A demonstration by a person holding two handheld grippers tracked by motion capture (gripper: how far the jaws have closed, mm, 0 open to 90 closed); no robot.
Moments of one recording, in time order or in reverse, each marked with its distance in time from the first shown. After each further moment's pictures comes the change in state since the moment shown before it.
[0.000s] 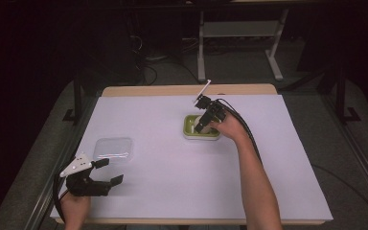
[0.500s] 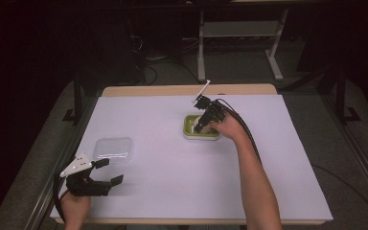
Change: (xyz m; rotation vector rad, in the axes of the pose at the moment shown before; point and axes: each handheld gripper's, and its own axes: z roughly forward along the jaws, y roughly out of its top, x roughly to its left) left arm 0.000 0.000 0.000 0.003 -0.001 -0.001; right arm 0.002 0.001 0.001 0.006 -0.001 0.006
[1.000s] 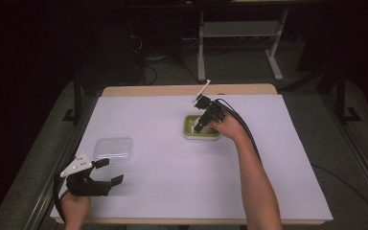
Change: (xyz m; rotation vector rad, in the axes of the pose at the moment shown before) left arm 0.000 0.000 0.000 -0.002 0.000 -0.002; right arm 0.000 0.000 -0.001 -0.004 0.001 -0.003
